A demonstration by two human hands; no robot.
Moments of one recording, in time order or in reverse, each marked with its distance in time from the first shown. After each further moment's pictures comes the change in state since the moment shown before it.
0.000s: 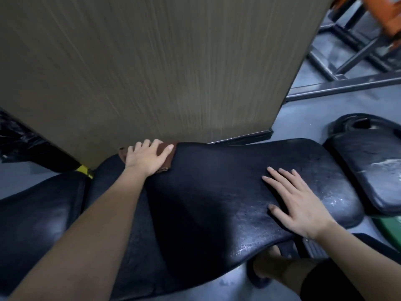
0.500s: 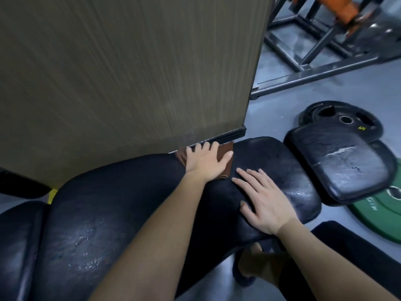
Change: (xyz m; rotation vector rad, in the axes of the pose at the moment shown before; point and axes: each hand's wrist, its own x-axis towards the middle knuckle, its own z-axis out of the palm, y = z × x) left_hand -0.029 0.262 0.009 0.034 -0.043 0.412; right_hand -0.003 0.021 0.000 0.025 0.060 0.055
